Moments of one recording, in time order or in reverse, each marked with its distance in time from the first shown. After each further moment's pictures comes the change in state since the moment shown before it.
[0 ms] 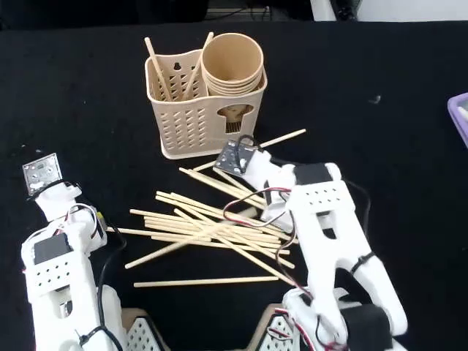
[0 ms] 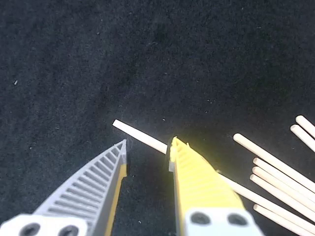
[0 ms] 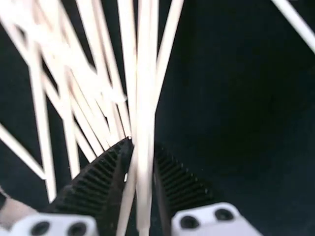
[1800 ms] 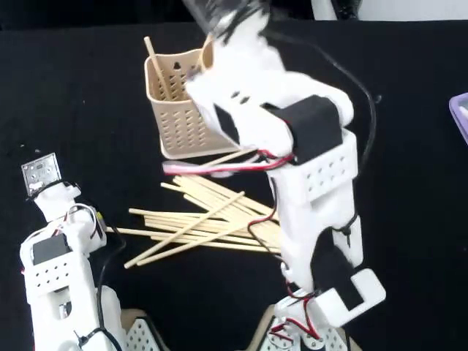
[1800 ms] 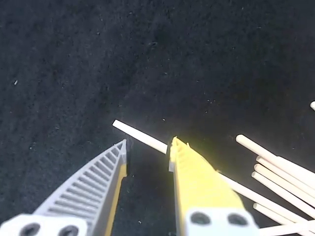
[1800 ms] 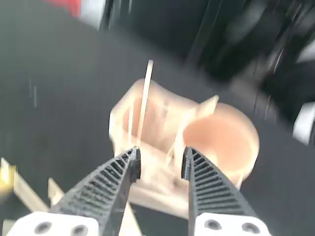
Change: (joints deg) left arm 0.0 0.0 0.0 0.0 0.0; right arm -19.1 25.0 -95.7 27.6 -42.2
